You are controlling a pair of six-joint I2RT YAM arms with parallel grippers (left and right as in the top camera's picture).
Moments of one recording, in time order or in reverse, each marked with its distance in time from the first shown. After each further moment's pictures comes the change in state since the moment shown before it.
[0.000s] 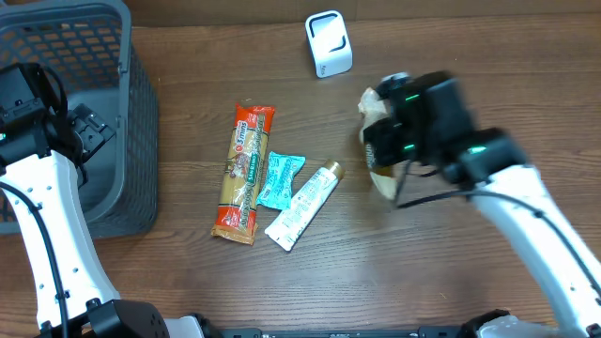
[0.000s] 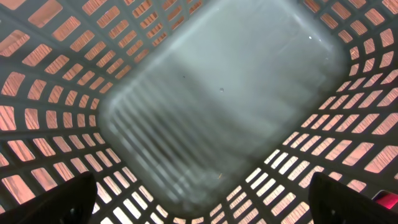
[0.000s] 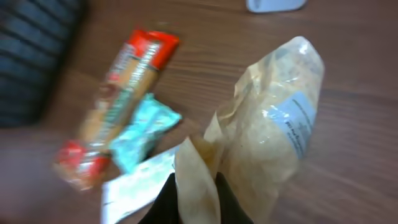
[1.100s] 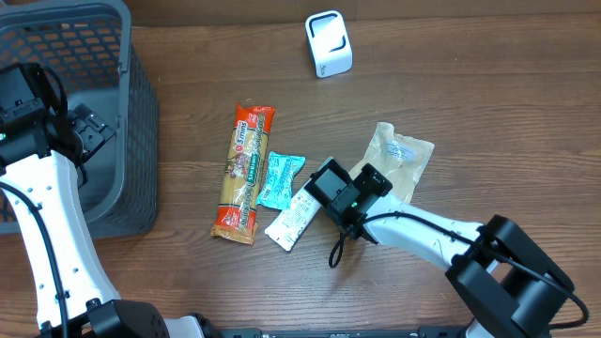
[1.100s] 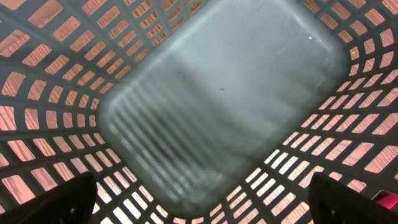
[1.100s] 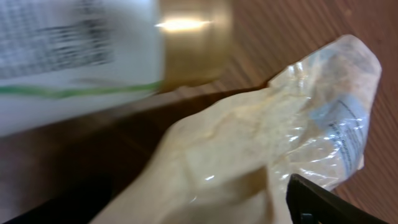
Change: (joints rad) left arm 0.000 0.000 0.000 0.000 0.000 0.000; right arm 0.464 0.356 -0.299 0.253 0.866 -0.191
